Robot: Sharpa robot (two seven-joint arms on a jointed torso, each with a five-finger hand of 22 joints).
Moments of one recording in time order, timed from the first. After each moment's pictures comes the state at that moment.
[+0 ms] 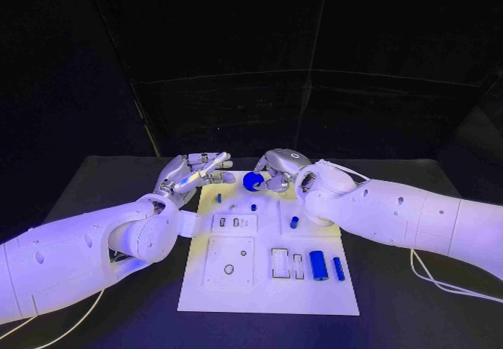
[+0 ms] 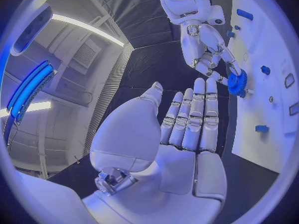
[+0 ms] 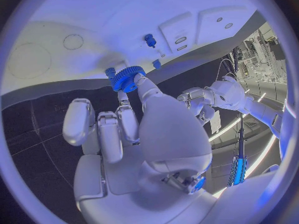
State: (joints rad) left arm 1.18 -0.85 -0.05 1.59 0.00 -0.37 0.53; left_hand 1.33 0.02 0.09 0.19 0.05 0.91 0.23 0.09 0.07 0.99 0.17 0.10 0.07 1.10 0.12 0.20 0.21 0.18 0.95 0.23 0.34 0.15; right arm 1.27 -0.49 -0.09 1.24 -1.49 -0.43 -0.17; right_hand 1.37 -0.01 0.12 0.04 0.26 1.00 0.15 0.15 0.07 1.38 0.07 1.40 1.31 1.47 0.00 1.55 1.31 0.09 1.32 0.11 1.40 1.16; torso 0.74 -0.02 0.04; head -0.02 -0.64
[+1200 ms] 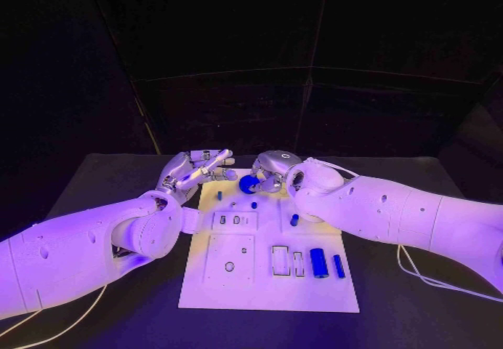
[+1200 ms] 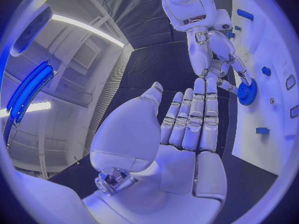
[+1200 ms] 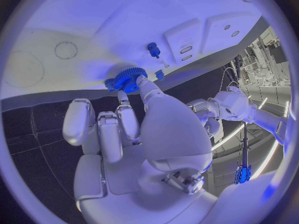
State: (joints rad) left arm 1.18 -0.84 -0.05 1.58 0.00 -0.37 0.53; left_hand 1.33 0.02 0.09 0.19 0.05 0.91 0.23 0.09 0.07 0.99 0.17 0.10 0.07 1.10 0.12 0.20 0.21 0.18 0.95 0.23 0.34 0.15; right arm 1.26 -0.41 -0.09 1.15 -1.54 -0.34 -0.20; right_hand 1.32 -0.03 0.13 0.05 0.24 0.98 0.16 0.13 0.07 1.36 0.08 1.38 1.30 1.47 0.00 1.55 1.31 0.09 1.32 0.11 1.40 1.15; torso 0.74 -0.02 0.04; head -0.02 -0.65
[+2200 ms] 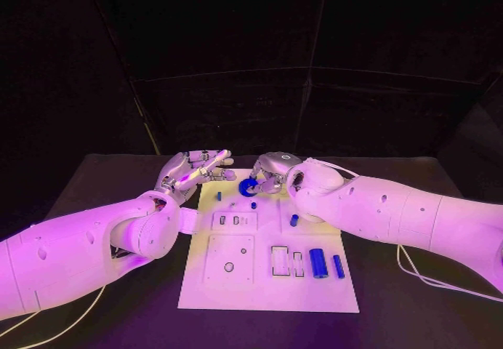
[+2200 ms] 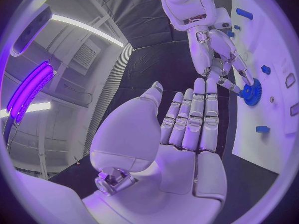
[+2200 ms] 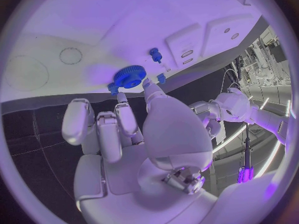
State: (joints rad) left arm 1.18 -0.84 -0.05 1.58 0.00 -0.37 0.53; left_hand 1.33 0.02 0.09 0.18 0.05 0.91 0.23 0.09 0.07 0.98 0.18 0.10 0.07 1.10 0.12 0.19 0.22 0.18 0.95 0.23 0.34 0.15; right arm 1.26 -0.42 -0.09 1.16 -1.53 -0.32 -0.21; right_hand 1.24 -0.04 0.05 0.16 0.19 0.91 0.18 0.07 0.07 1.34 0.10 1.36 1.29 1.46 0.02 1.55 1.31 0.09 1.32 0.13 1.40 1.16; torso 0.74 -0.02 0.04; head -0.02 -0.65
